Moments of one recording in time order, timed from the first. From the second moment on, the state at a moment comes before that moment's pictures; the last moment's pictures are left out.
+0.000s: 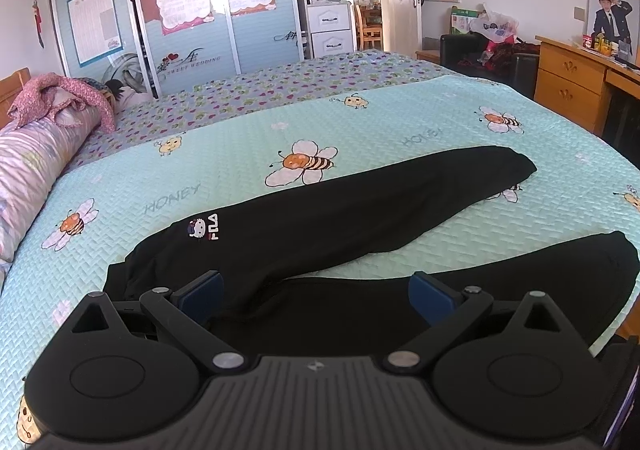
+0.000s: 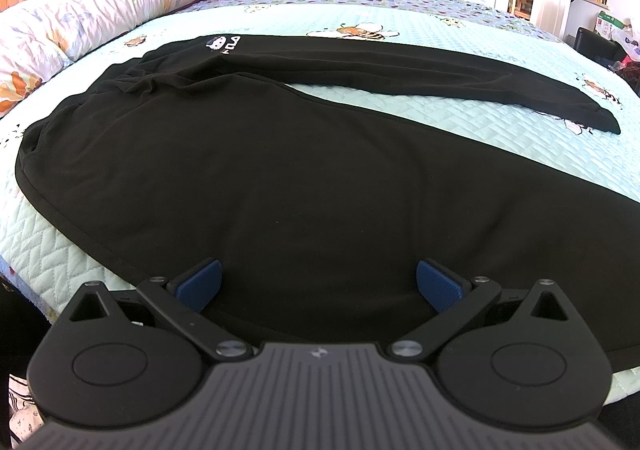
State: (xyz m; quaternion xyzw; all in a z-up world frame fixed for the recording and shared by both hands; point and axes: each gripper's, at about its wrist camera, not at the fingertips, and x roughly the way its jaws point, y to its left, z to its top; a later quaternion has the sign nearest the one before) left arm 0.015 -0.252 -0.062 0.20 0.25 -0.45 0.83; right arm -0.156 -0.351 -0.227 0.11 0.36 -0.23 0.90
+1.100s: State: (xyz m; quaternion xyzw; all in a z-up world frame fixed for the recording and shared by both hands) left arm 0.047 -0.253 -0.121 0.22 0.32 -0.42 0.82; right arm -0.130 -0.408 -0.215 0.14 0.38 -0.30 0.86
